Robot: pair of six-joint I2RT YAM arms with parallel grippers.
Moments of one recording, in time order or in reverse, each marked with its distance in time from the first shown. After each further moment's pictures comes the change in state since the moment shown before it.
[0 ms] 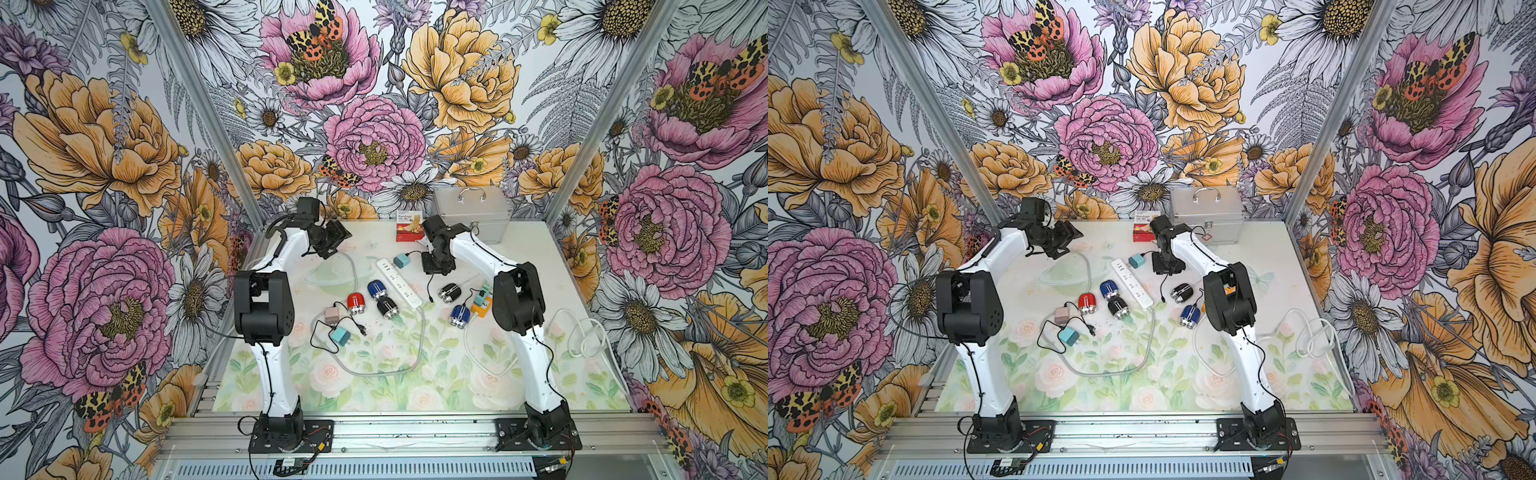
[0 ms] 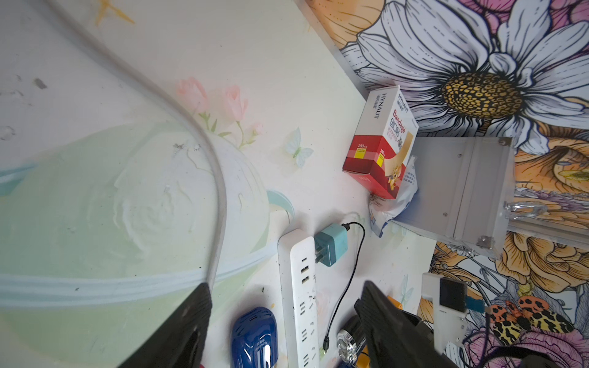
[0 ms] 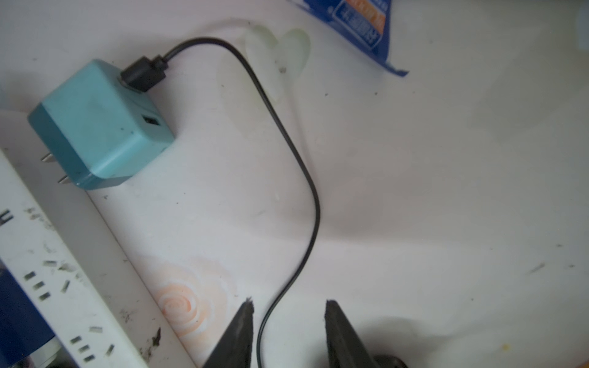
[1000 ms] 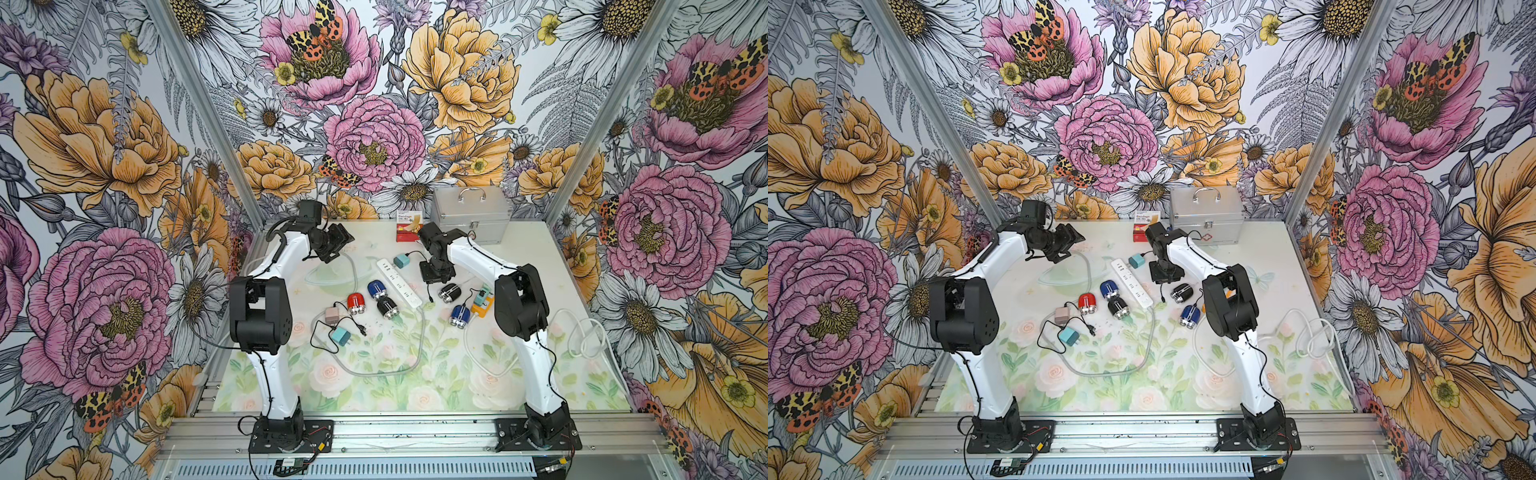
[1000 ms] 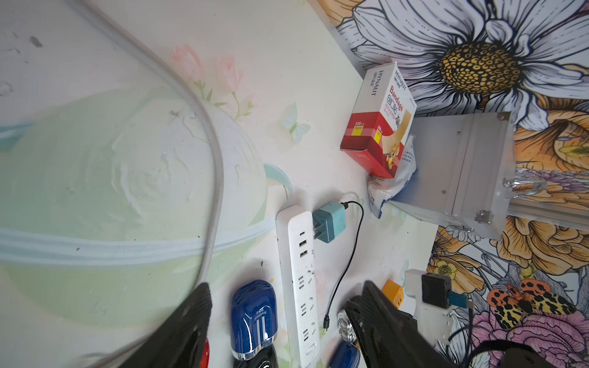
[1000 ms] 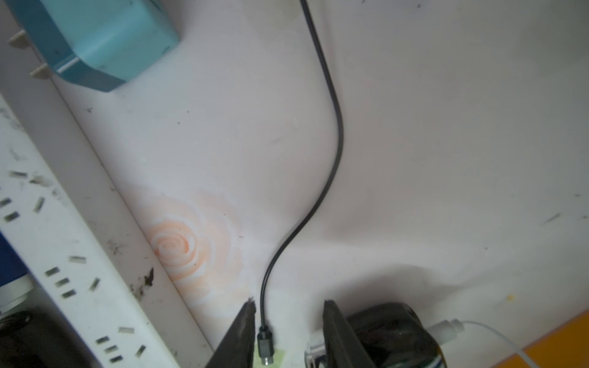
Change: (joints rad) left arm -0.026 -0.085 -0.089 0.000 -0.008 0.000; right arm 0.063 -0.072 -0.096 -0.022 0.028 -0.037
